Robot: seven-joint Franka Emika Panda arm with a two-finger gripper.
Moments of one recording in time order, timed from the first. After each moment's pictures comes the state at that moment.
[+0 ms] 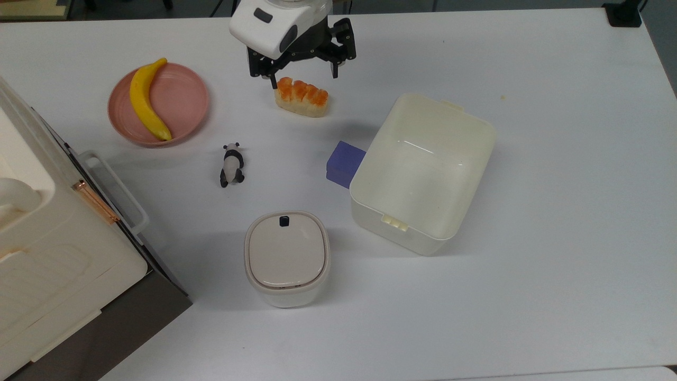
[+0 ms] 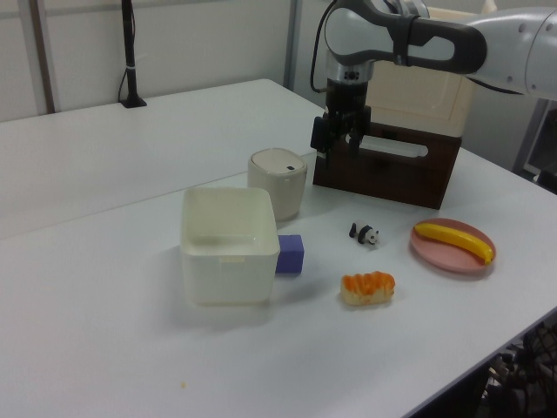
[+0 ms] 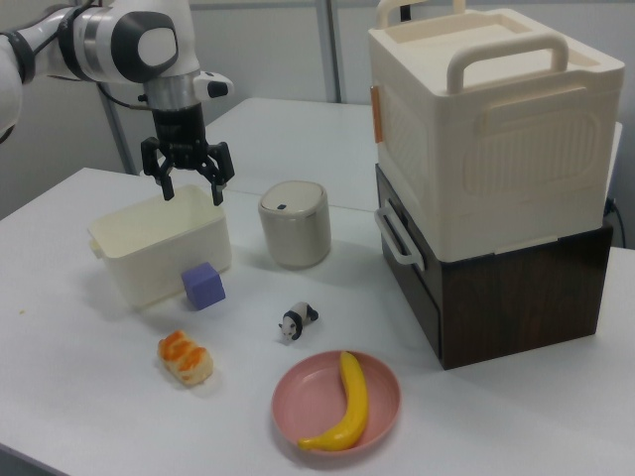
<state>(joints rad) -0.01 0.22 0.10 -1.47 -0.01 1.60 -0.14</state>
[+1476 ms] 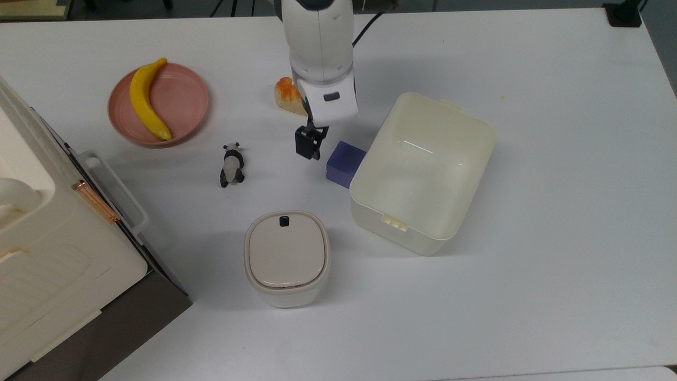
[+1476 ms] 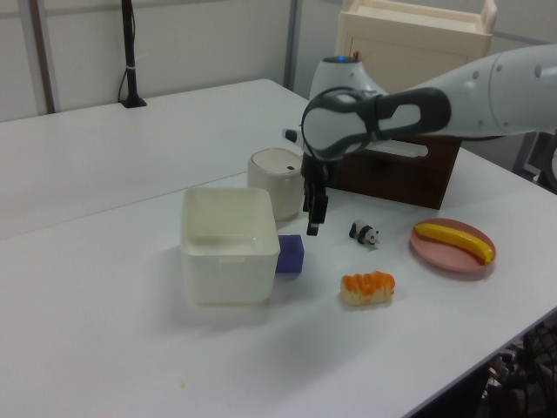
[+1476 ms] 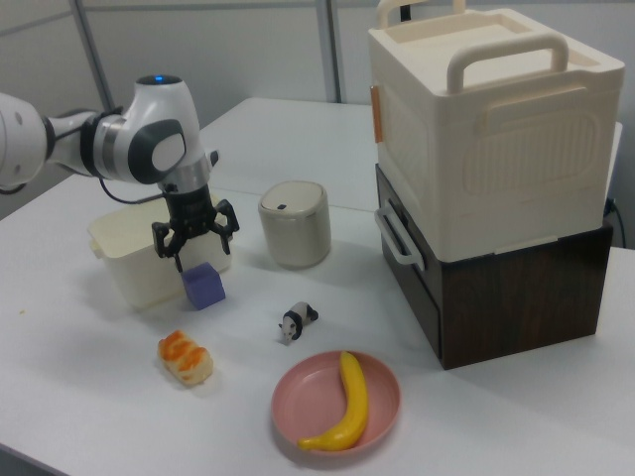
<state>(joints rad) 0.12 0.25 0.00 -1.82 0.03 2.09 -0.93</state>
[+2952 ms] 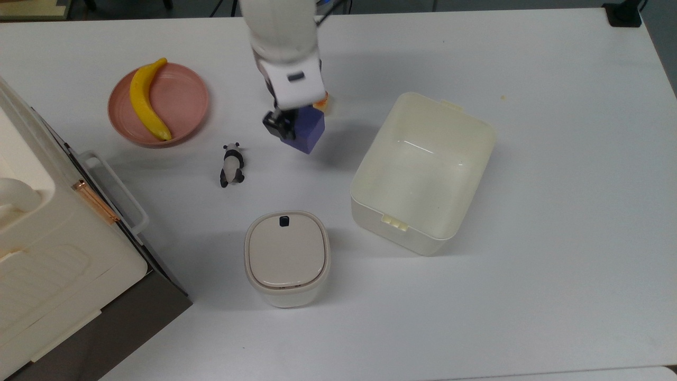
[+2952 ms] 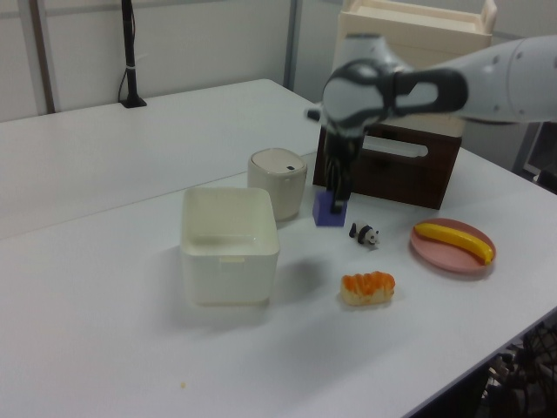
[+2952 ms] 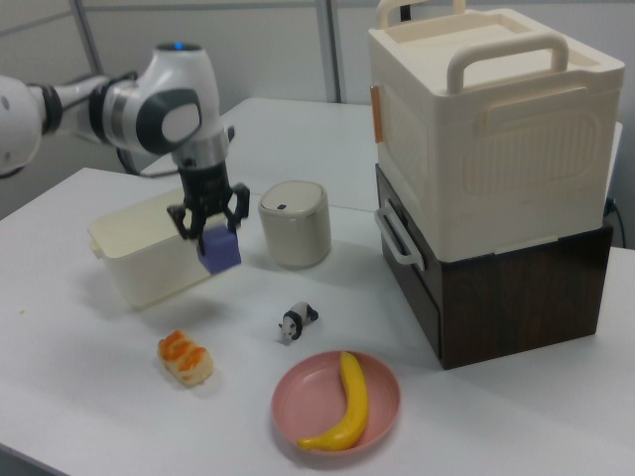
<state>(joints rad) 0.15 0.20 -0.12 -1.75 0.07 1.93 -1.09</state>
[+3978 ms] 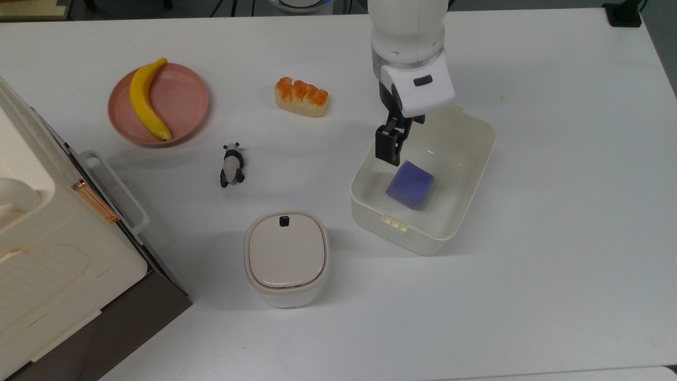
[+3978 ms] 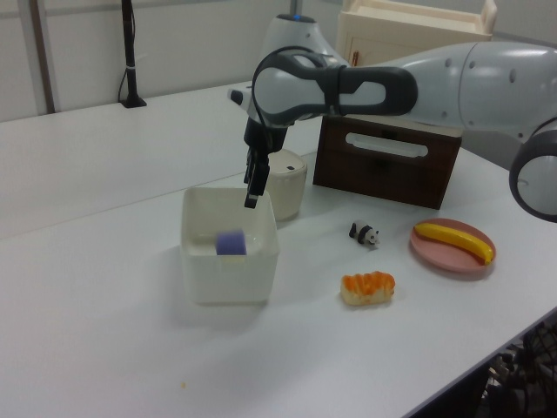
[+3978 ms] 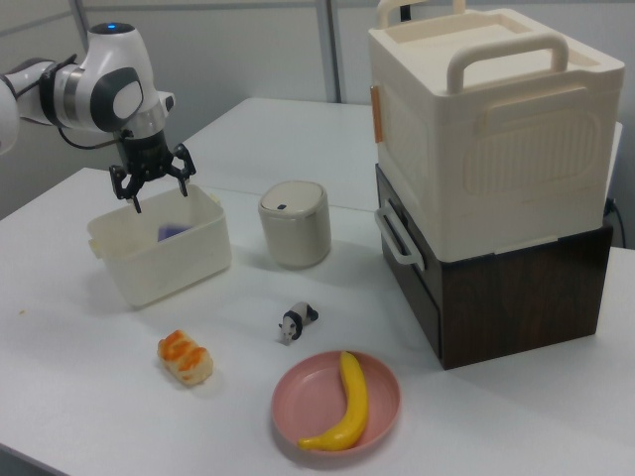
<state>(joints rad) 0.36 0.37 -0.10 -1.50 0.14 1.99 -0.84</state>
